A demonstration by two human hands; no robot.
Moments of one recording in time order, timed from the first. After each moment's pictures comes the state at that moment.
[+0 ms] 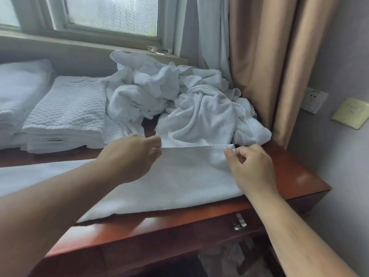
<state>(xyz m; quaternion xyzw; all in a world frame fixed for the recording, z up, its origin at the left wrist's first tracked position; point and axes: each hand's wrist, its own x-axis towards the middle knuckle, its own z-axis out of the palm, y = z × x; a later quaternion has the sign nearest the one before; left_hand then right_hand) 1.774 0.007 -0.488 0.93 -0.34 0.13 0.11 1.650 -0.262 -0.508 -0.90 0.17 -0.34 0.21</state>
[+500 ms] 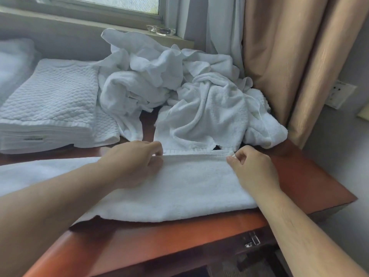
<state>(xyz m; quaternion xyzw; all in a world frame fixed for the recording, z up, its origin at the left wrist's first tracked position) 1.821 -0.009 -0.525 0.93 -0.35 0.03 0.11 1.704 -0.293 -0.534 -0.93 0.25 -0.21 0.18</state>
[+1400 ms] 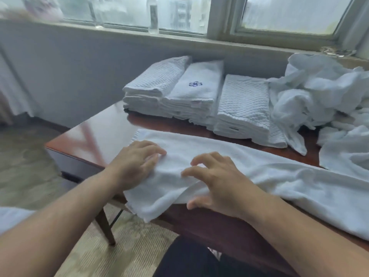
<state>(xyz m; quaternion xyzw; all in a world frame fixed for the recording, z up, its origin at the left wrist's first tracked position) 1.704 0.371 -0.547 0.96 -0.08 0.11 0.24 1.715 0.099 -0.524 -0.89 -0.44 -0.05 0.10</state>
